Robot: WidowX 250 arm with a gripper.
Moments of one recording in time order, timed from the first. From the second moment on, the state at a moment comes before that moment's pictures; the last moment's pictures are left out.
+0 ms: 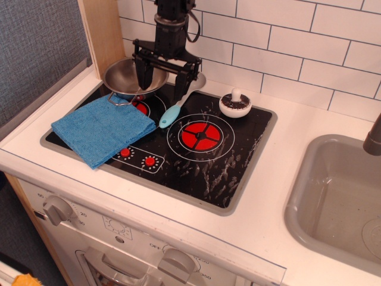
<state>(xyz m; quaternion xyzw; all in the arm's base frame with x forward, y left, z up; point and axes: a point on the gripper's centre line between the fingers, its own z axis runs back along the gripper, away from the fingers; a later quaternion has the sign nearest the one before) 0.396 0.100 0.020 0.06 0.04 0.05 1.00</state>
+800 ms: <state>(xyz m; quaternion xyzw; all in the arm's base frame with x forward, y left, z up) 0.387 0.102 0.048 0.04 0.00 0.04 1.00</state>
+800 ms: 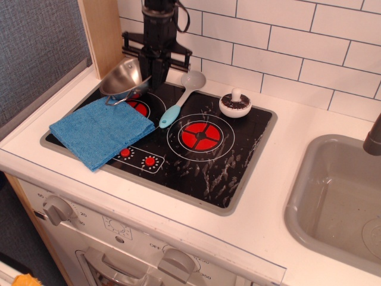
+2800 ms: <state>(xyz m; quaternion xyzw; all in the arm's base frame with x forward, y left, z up) 0.283 -0.066 0.058 0.06 -0.02 -0.12 0.99</state>
